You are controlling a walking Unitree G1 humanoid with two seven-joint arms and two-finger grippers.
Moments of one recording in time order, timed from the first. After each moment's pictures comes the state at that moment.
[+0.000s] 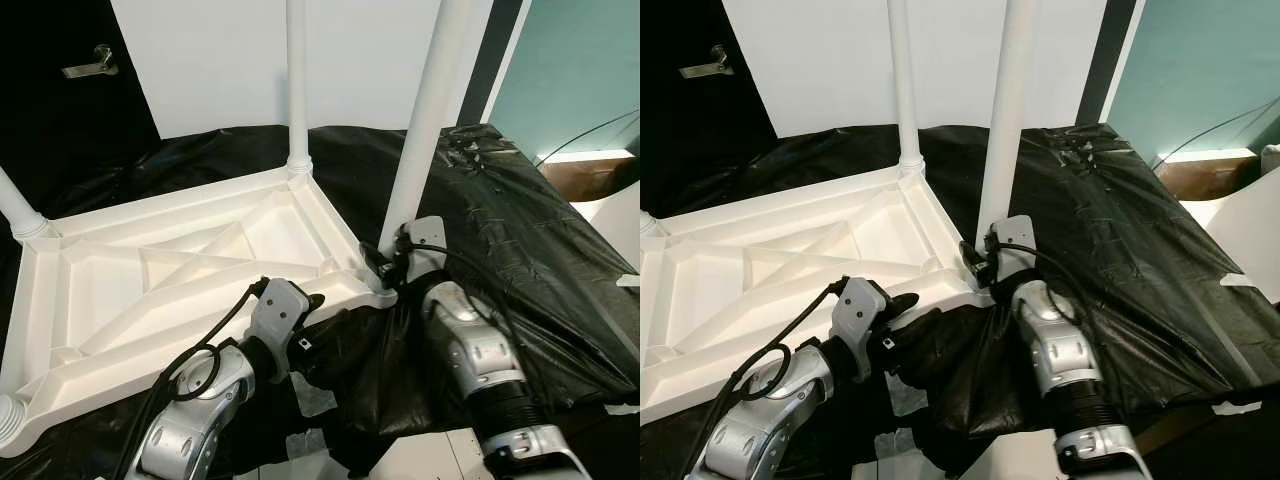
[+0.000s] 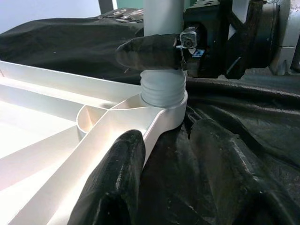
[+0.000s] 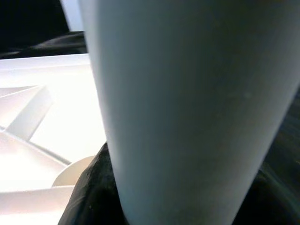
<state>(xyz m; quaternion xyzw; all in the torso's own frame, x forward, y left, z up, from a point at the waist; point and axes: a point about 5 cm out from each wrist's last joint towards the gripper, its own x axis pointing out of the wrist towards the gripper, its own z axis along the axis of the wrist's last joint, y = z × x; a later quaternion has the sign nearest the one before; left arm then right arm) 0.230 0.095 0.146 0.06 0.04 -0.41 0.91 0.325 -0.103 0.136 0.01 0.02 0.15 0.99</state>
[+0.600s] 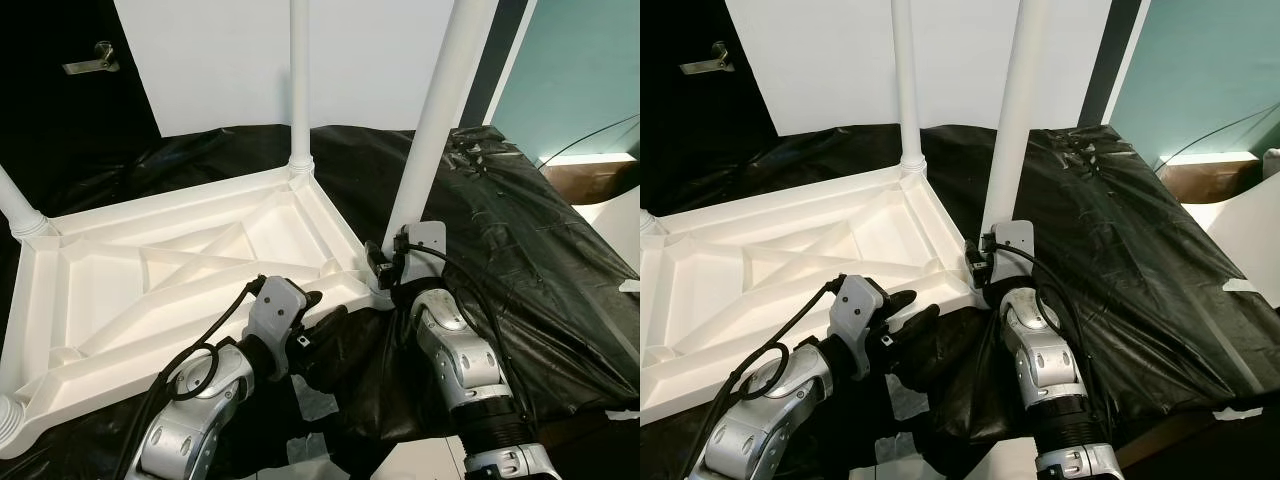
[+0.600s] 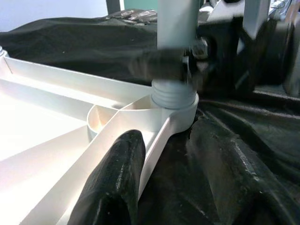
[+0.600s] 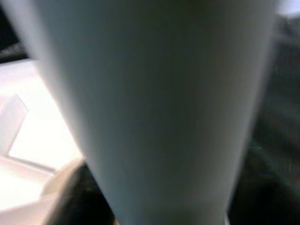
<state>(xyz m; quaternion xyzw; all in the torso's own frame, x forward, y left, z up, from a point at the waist) 0.231 0.096 0.147 0.06 0.04 -0.40 0.91 0.313 -0.097 0.131 0.06 0.03 0.10 0.99</state>
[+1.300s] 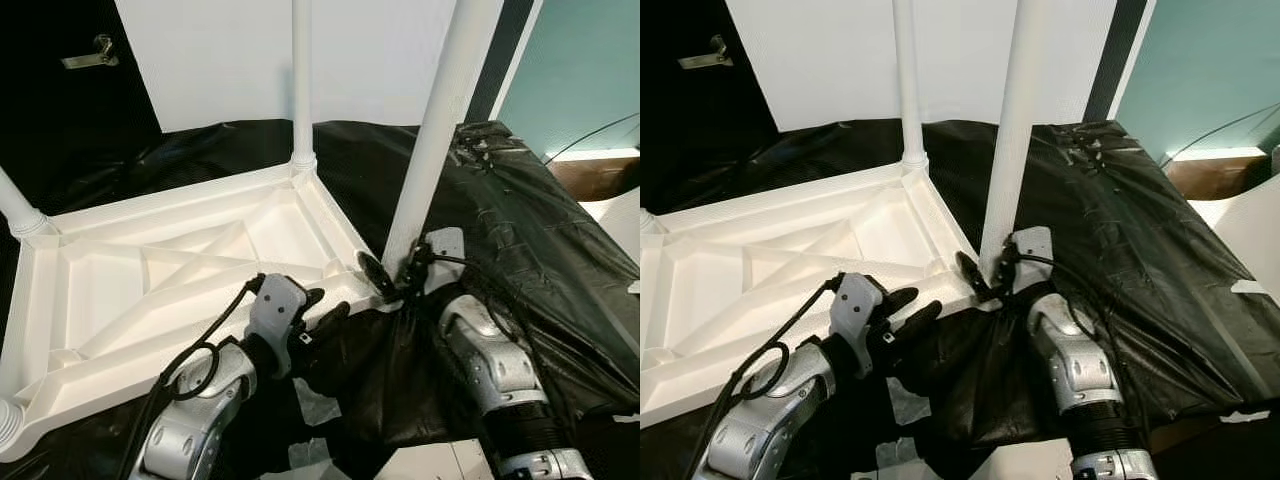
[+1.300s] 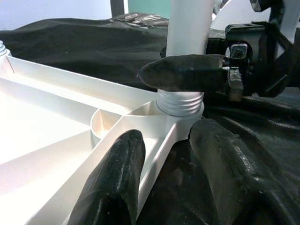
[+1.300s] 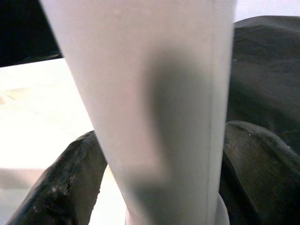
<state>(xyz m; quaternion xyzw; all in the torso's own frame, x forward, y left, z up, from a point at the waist) 0.231 0.095 0.150 0.04 0.03 -0.40 0.92 0.310 -0.130 0.134 0.04 -0.01 0.26 0.97</state>
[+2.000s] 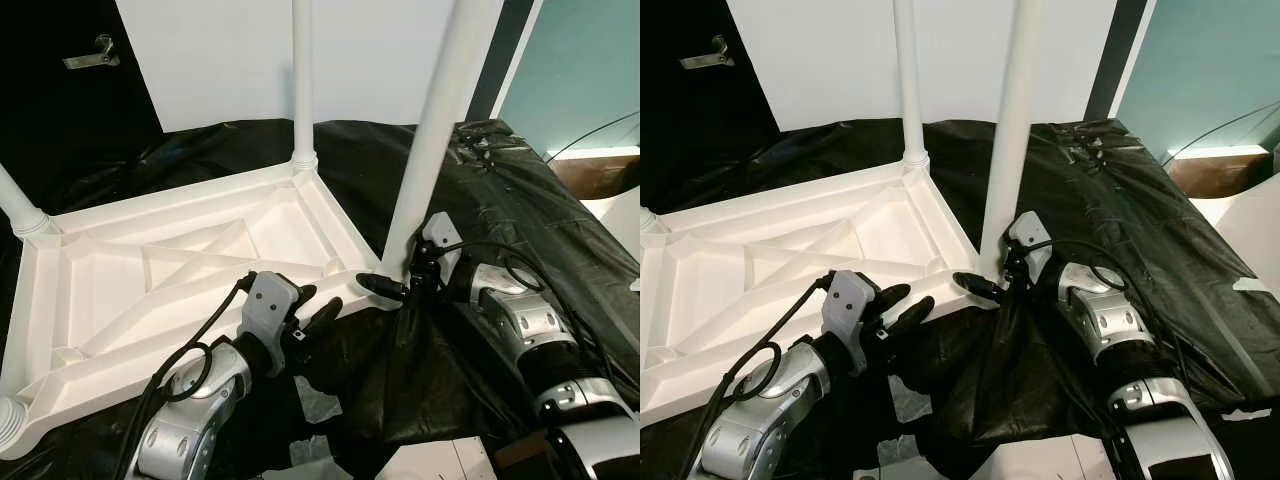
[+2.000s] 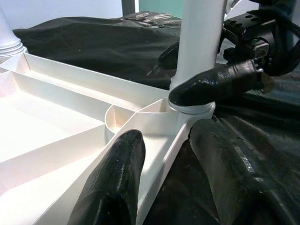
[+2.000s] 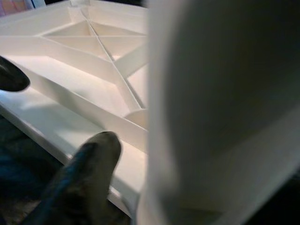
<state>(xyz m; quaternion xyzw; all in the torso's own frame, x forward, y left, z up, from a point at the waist) 0.231 0.100 0.152 0.04 0.03 -0.38 0.92 0.337 -0.142 0.143 -0.11 0.03 0.48 0.87</state>
